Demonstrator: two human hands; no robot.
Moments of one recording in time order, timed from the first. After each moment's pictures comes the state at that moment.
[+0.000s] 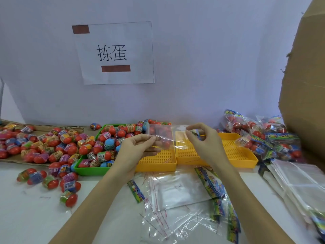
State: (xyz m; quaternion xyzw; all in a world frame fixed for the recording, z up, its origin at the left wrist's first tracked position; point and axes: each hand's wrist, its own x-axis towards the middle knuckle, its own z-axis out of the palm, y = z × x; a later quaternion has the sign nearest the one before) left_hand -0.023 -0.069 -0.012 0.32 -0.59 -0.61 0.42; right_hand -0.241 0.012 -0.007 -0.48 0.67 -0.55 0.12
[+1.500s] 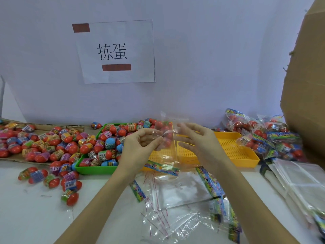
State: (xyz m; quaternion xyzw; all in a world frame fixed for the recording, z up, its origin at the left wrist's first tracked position) left_hand -0.031 -0.063 -0.015 0.30 -0.66 -0.49 0.48; right_hand -0.214 0.019 0.013 -0.41 0.48 -0.66 0.41
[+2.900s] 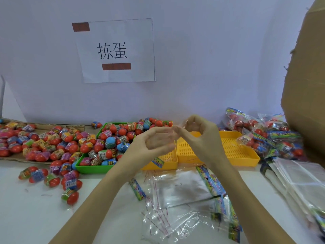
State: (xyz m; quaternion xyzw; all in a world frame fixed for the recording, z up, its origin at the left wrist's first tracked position) left_hand -0.026 -0.061 -0.006 0.21 -0.73 -0.55 0.34; right_hand -0.213 0.019 0.014 -0.59 0.52 -0.61 0.07
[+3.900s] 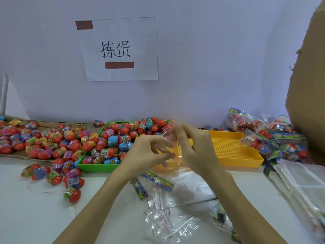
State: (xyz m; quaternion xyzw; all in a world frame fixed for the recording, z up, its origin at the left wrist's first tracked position) left_hand -0.025 -0.066 -0.011 0.29 -0.81 -0.41 0.32; right_hand -0.190 0.021 0.004 -0.64 0.53 -0.55 0.01
